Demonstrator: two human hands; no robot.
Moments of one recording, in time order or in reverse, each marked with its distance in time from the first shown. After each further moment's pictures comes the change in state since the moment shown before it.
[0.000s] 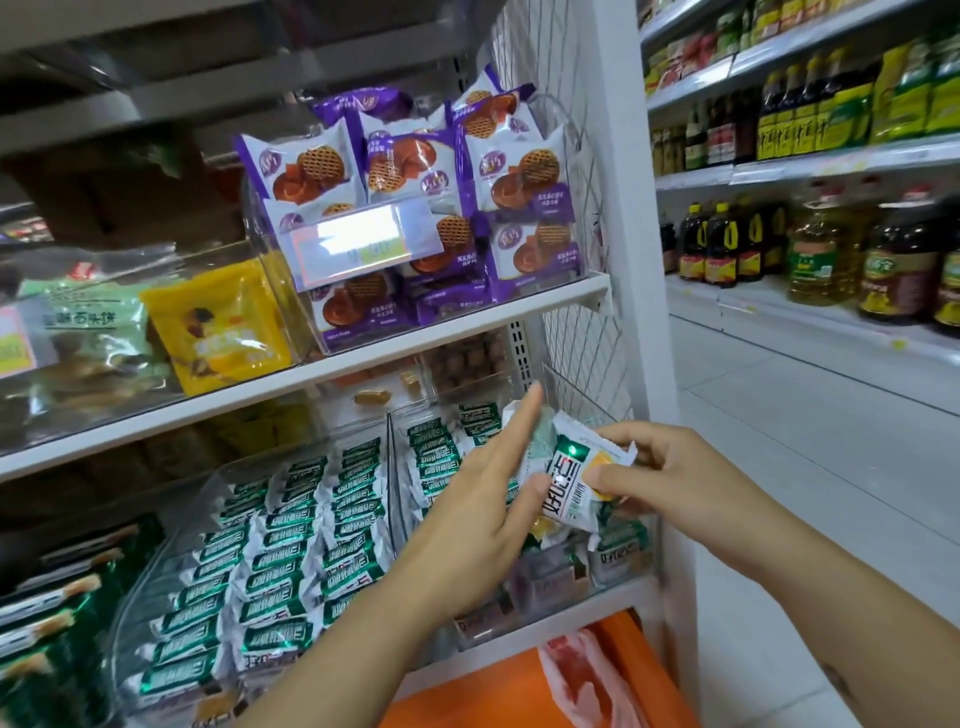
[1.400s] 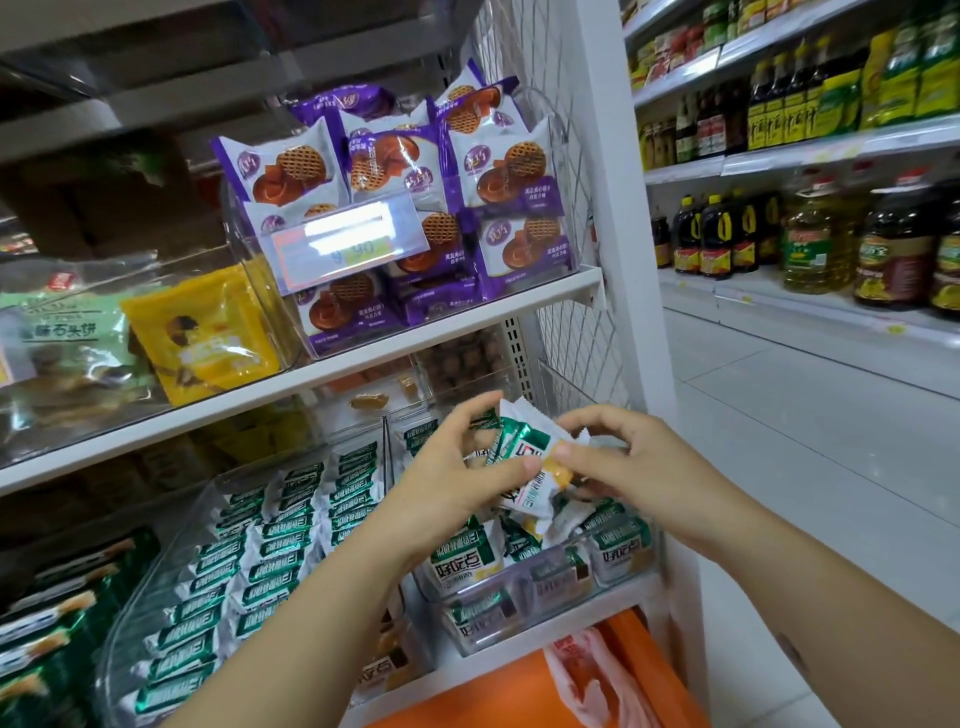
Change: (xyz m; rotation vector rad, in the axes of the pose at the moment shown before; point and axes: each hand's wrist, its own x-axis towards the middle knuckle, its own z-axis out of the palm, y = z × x) left_hand 0.032 -0.034 -0.010 -0.617 0.038 -0.292; right_hand 0.019 0.010 0.013 0.100 -0.006 -0.033
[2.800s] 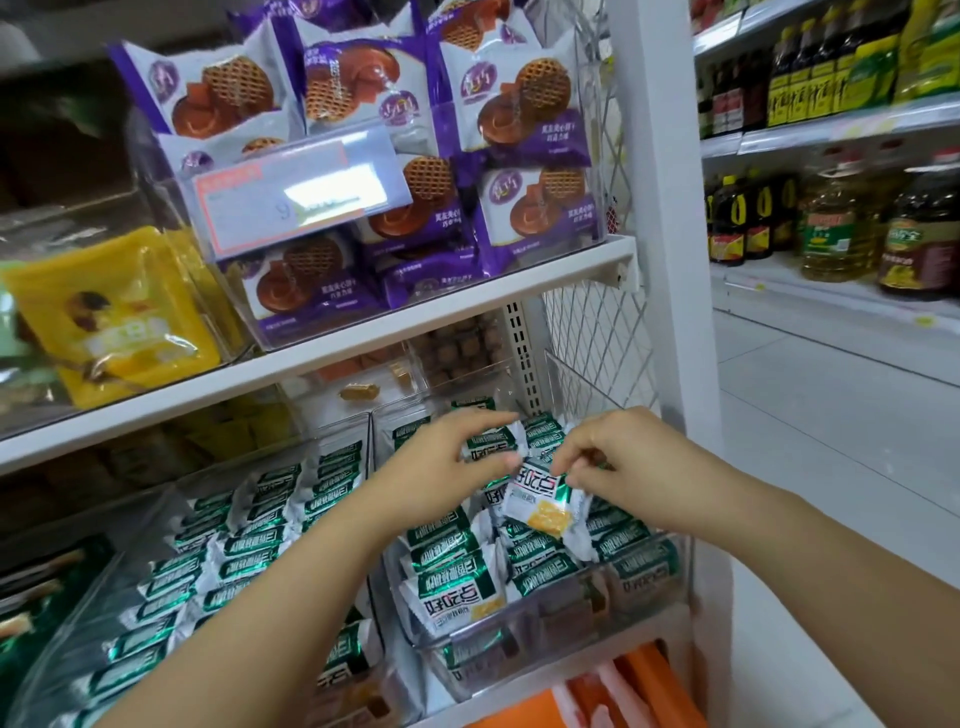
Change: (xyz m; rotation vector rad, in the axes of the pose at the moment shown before) left_hand 0.067 -0.036 -0.029 0.735 -0.122 0.111; right_hand 0.056 0.016 -0.004 -0.832 -0.142 -0.124
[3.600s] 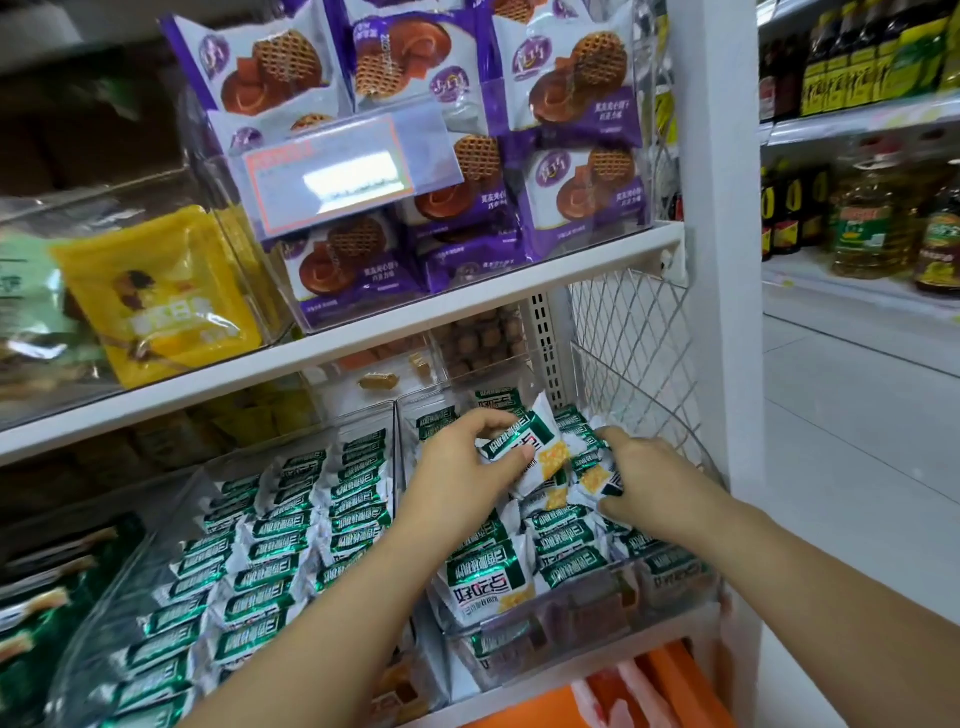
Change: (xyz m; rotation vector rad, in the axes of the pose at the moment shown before) left_hand -0.018 -0.002 0.021 -0.217 0.311 -0.210; right_hand 0.021 0.029 0.050 -0.231 -0.047 0.246
